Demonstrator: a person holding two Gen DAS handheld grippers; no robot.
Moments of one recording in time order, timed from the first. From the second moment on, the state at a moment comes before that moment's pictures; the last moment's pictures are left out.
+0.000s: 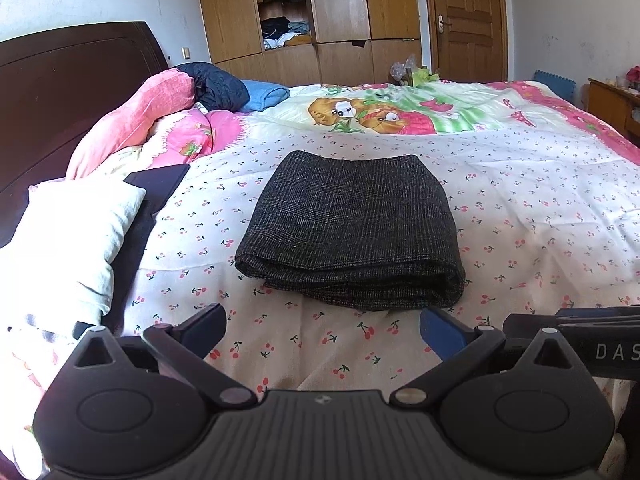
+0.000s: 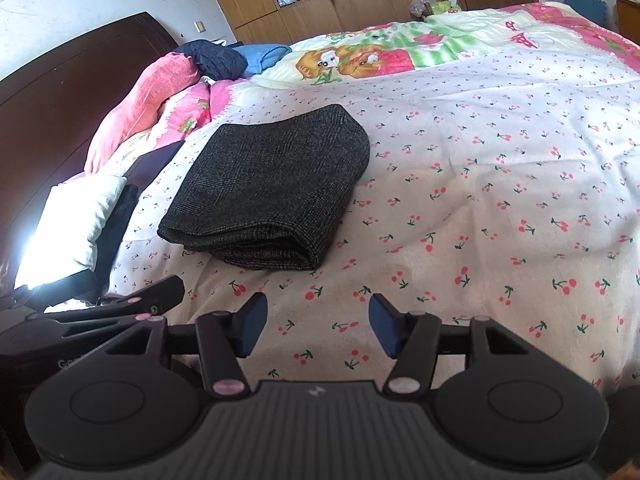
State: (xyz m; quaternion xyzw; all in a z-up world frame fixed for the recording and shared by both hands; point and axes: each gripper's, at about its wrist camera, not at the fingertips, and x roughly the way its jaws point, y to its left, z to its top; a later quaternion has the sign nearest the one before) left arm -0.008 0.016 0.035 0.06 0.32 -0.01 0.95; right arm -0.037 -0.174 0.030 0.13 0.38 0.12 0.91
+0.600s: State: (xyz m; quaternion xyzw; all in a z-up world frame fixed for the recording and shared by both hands) left arm -0.015 0.017 0.037 0.07 0.33 -0.02 0.94; right arm -0.042 -0.175 0.027 0.13 0.39 0.11 0.90
